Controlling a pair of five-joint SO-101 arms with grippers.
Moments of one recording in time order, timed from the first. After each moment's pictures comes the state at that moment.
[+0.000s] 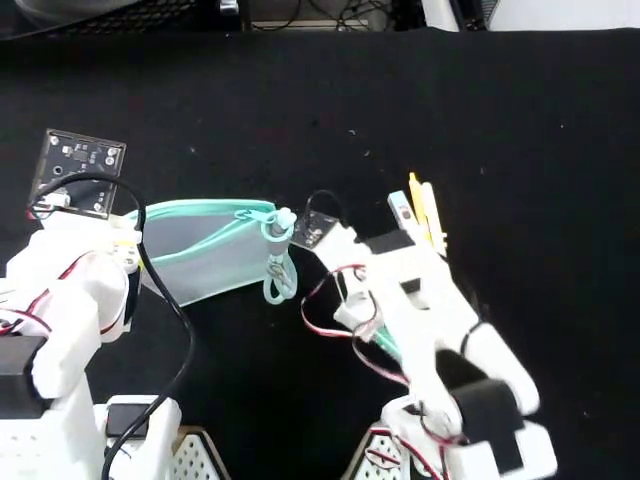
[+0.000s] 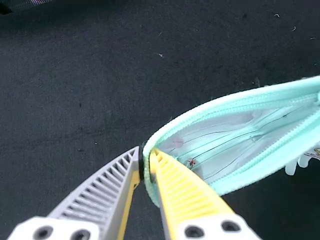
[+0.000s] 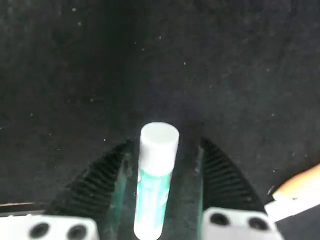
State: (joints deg) left arm -5.5 -50.5 12.6 98.6 -14.2; right arm -16.0 -12.8 50.5 64.9 33.8
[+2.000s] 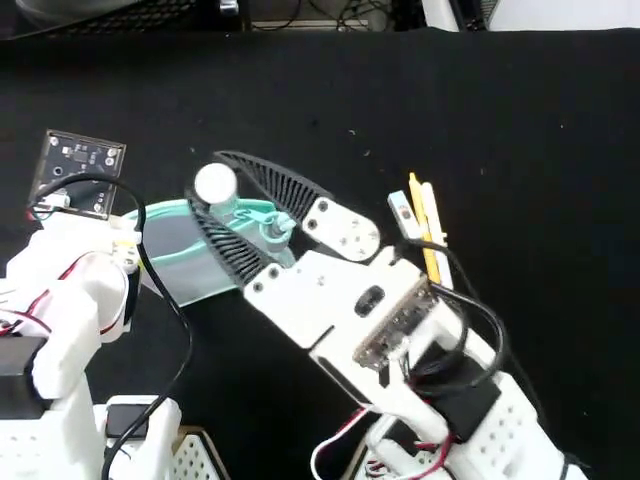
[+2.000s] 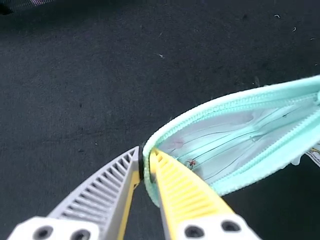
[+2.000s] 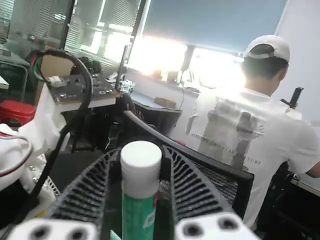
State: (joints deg) left arm -5.6 -50.6 13.3 97.8 -14.2; right arm -48.1 -63.7 38.3 22.8 14.9
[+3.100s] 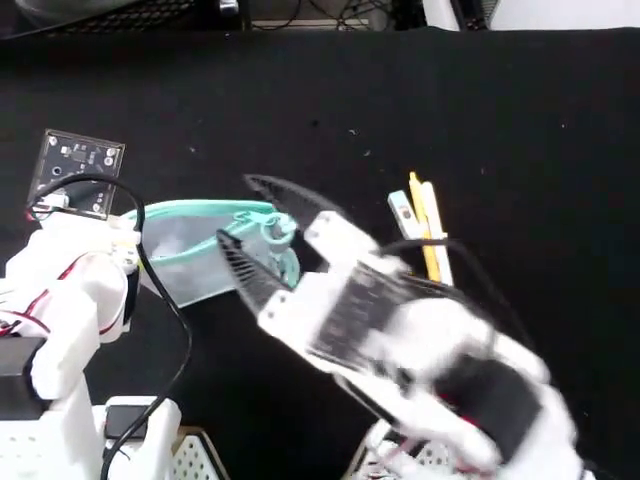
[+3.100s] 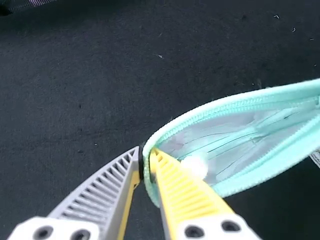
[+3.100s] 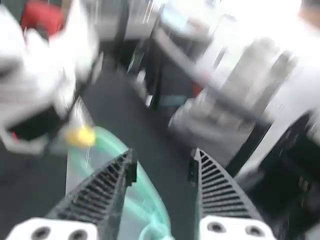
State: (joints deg) left arm -5.5 -50.6 14.0 97.7 -14.2; right arm -48.4 -61.1 18.2 58.2 20.5
